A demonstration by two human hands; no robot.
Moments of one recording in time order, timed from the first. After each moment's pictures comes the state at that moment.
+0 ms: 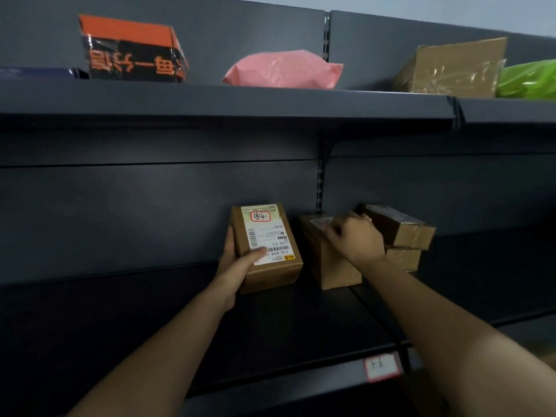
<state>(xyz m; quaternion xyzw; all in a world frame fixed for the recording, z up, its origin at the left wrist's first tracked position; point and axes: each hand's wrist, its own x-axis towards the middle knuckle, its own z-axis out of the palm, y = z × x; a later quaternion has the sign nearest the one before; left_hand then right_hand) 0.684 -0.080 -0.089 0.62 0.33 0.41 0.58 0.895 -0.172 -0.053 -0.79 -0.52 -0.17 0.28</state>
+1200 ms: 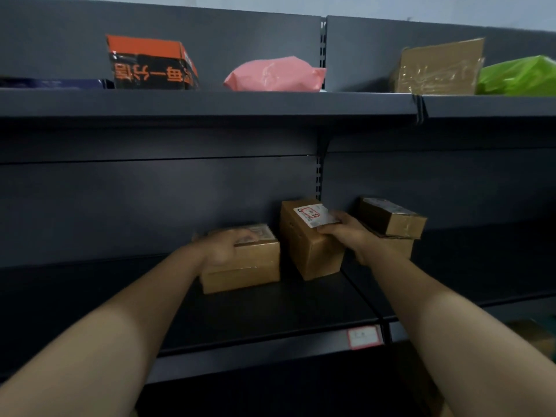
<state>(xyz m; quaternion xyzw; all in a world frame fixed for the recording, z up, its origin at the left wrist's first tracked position) 0.647 -0.076 -0.051 0.89 0.41 0.09 0.16 0.889 -0.198 -0.043 -0.71 -0.42 0.27 0.50</state>
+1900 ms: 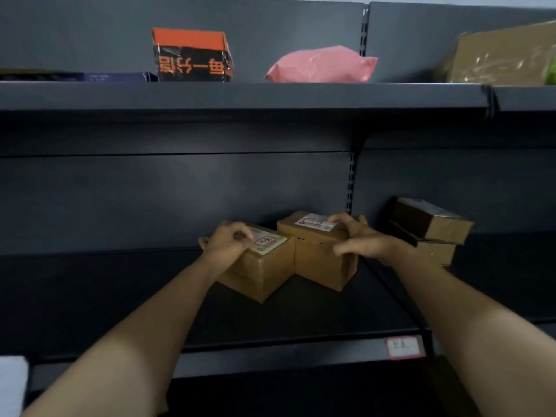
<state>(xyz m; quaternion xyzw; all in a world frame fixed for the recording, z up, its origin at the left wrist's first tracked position) 0.613 -0.068 -0.071 0.75 0.48 0.37 0.27 0.871 -0.173 -0.045 -0.73 -0.59 0.21 0.27</state>
